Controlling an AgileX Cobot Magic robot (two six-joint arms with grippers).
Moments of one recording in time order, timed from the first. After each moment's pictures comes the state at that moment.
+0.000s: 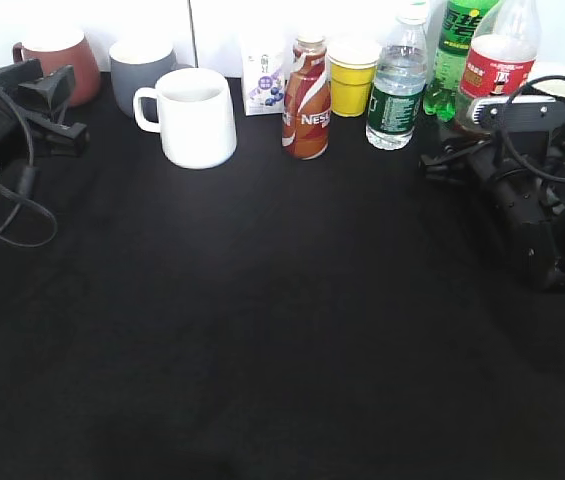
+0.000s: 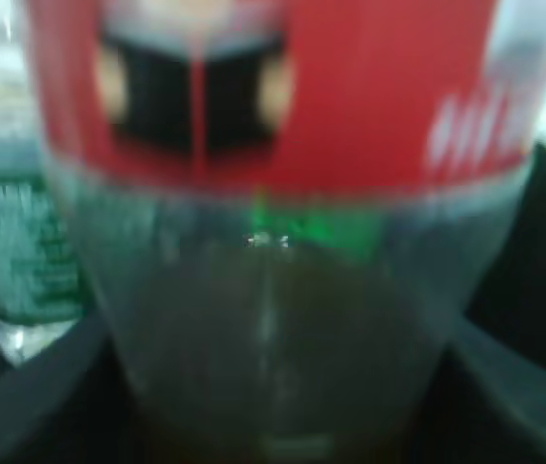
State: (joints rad) left arm -0.31 1.66 -0.54 -0.05 -1.07 0.08; right arm 0.26 2.21 -0.86 0.21 -1.23 -0.10
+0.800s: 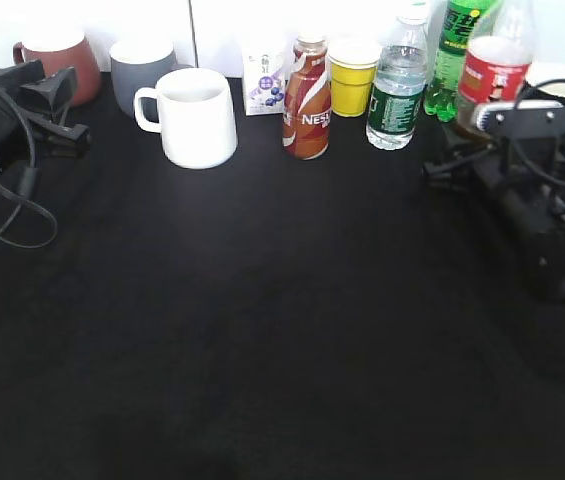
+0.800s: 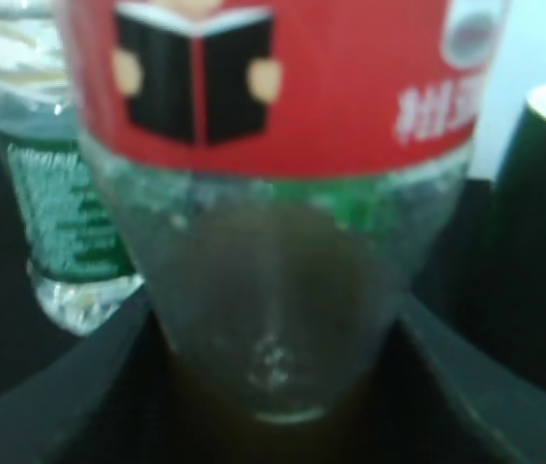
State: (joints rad) left arm -0.31 1.66 -0.54 -0.04 -1.06 0.08; right arm 0.26 2.17 -0.80 0.18 -1.24 -0.08
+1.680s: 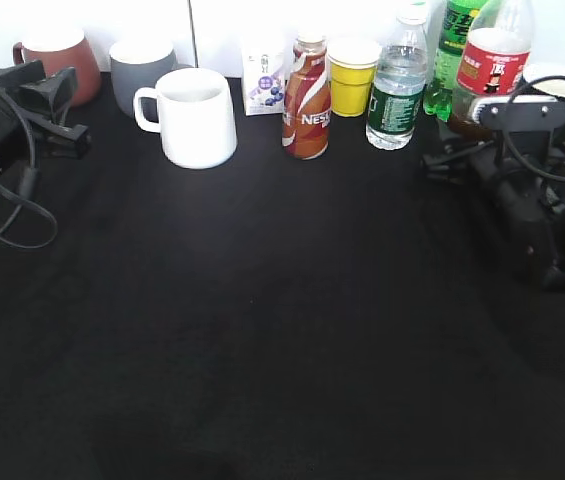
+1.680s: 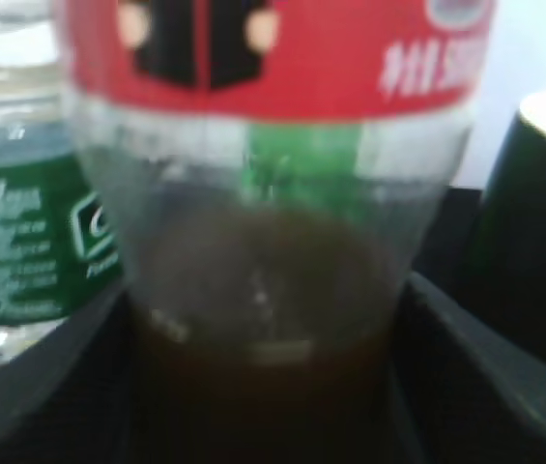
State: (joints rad) left arm -0.31 1.66 -0.54 -0.04 -1.06 0.08; right arm 0.26 2.20 -0.85 0.24 -1.22 -0.11
